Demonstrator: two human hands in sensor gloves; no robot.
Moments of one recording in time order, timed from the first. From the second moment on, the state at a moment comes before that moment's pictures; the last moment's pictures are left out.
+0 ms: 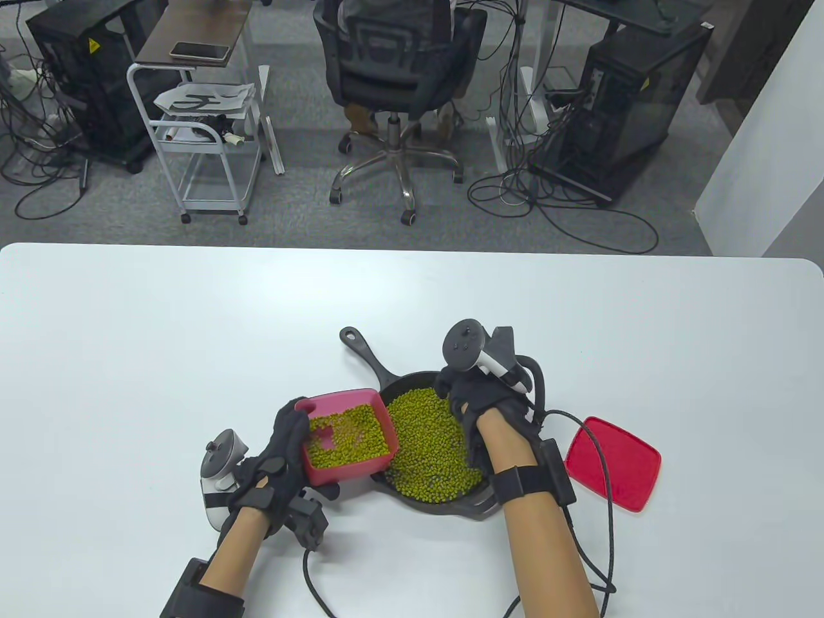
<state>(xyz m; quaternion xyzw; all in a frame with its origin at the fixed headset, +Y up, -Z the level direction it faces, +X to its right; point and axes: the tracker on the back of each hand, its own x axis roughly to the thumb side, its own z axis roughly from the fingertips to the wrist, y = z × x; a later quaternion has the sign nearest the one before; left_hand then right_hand) -0.225 -0.793 -0.293 -0.18 0.04 0.79 0.58 0.089 -0.695 -0.406 0.04 0.19 0.98 0.10</state>
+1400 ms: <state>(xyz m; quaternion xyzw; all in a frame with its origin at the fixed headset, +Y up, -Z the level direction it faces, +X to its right) -0.245 -0.782 -0.294 -0.15 0.04 0.82 0.55 0.048 -0.710 -0.384 0.14 0.38 0.87 0.28</state>
